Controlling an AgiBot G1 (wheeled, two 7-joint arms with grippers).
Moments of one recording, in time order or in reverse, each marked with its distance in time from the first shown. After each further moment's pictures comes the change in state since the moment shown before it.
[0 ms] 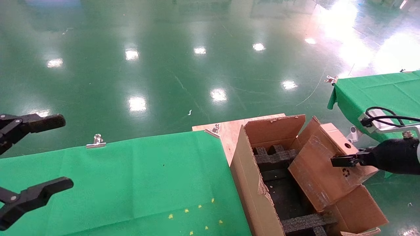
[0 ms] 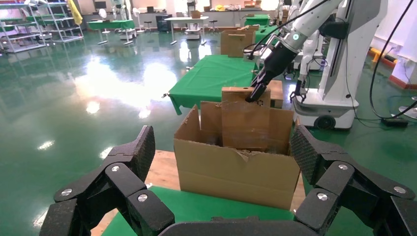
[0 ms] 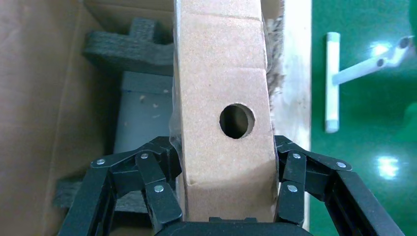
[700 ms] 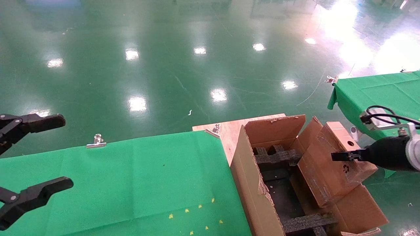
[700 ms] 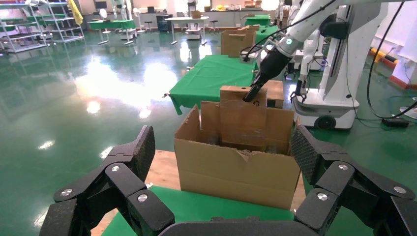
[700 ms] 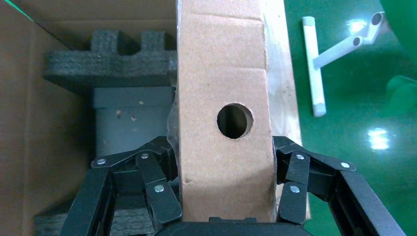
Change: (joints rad) left arm 0.000 0.000 0.000 0.000 0.000 0.000 0.000; right arm -0.032 -0.065 -0.035 -0.004 -0.186 0.056 0.308
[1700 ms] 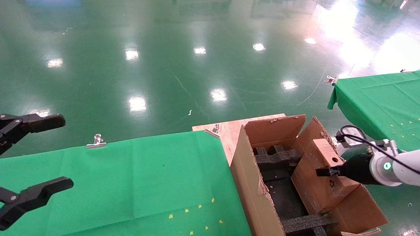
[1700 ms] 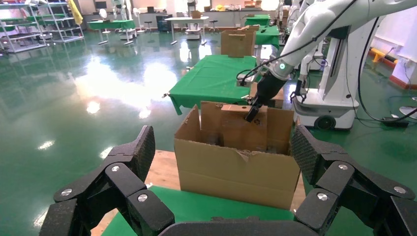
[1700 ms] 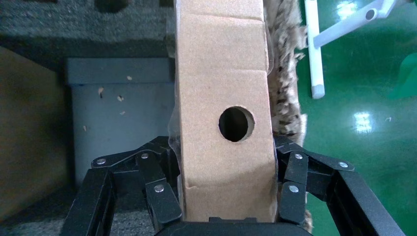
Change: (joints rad) left arm 0.000 0.000 0.000 0.000 0.000 0.000 0.000; right arm -0.145 -0.127 -0.087 -0.004 -0.217 0.103 0.274
